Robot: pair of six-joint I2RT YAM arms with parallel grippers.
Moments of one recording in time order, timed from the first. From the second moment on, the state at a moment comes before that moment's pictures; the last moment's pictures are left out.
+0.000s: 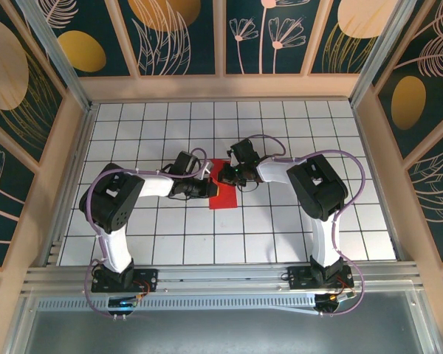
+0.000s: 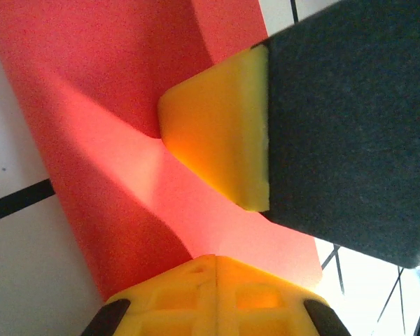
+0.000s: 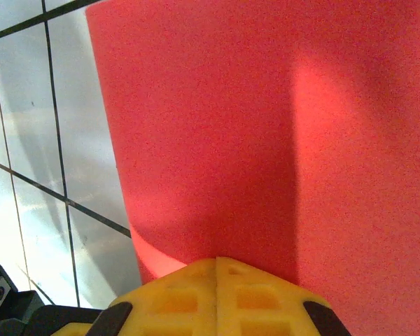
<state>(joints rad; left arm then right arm) -0.54 1.88 0.88 0.05 0.59 -0.52 0.62 2.01 1.15 -0.10 -0.41 0.72</state>
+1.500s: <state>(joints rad) -0.56 1.88 0.89 0.08 0.54 -0.58 0.70 1.83 0.94 -0.11 -0.38 0.77</state>
